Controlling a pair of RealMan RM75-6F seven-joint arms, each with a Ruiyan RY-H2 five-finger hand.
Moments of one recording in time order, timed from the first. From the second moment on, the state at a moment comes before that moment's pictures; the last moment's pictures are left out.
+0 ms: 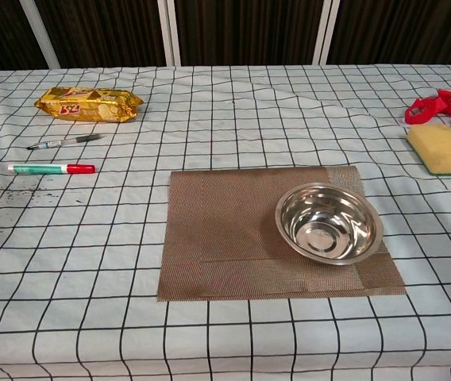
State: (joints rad) left arm -0.10 -1.08 -0.06 -1.66 1.47 1.47 -0.04; right arm 0.21 -1.31 0.00 -1.75 -1.46 1.40 -0.47
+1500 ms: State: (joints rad) left arm -0.10 -1.06 -0.06 -1.66 1.46 1.45 -0.06; right arm 0.37 -1.63 0.01 -1.60 -1.43 1.12 -0.53
